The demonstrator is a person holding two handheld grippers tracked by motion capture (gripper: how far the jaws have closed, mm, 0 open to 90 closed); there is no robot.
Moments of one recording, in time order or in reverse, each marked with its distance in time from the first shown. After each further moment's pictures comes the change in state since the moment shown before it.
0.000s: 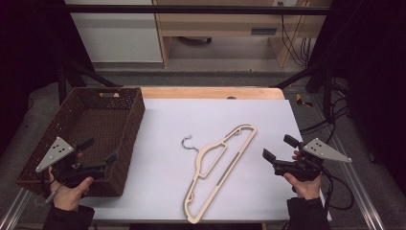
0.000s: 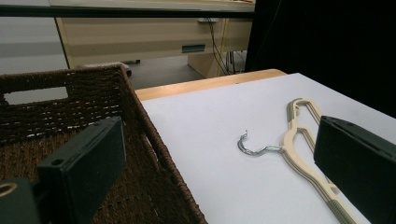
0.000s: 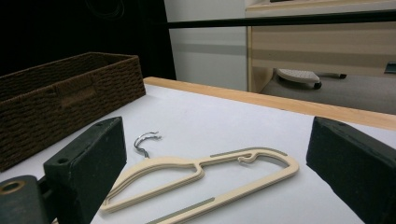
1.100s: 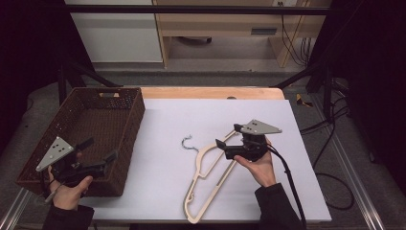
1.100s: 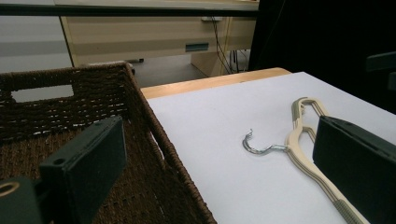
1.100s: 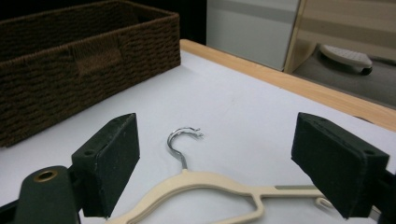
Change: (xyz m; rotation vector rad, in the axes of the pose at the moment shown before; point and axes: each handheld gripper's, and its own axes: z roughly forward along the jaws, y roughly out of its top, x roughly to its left) left arm 0.003 -0.001 -0.001 -0.001 0.015 0.001; right arm 0.063 0.017 0.118 0.199 0.120 -0.133
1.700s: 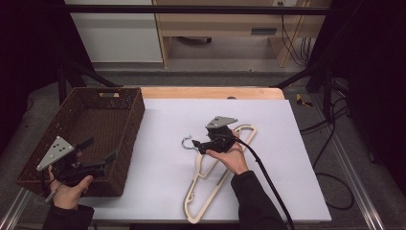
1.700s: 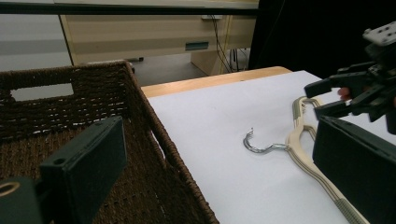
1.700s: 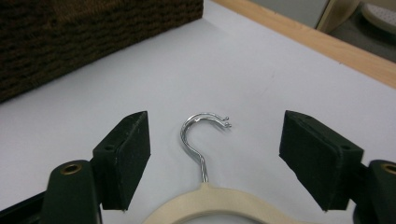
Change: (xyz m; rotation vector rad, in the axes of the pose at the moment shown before) left arm 0.001 -0.001 0.002 0.009 0.001 0.001; right arm 0.018 -0.004 0.093 0.201 0.056 -0.069
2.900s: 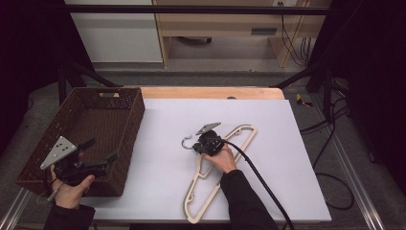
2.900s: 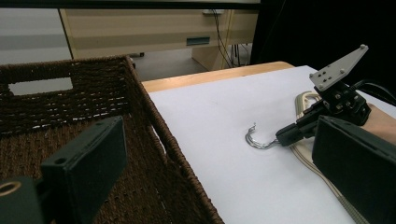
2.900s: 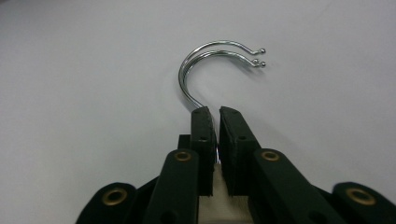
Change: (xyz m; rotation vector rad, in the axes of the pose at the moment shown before) left arm 0.001 -0.003 0.004 0.016 0.005 -0.002; right arm -0.008 -0.034 0.068 0.203 0.077 0.017
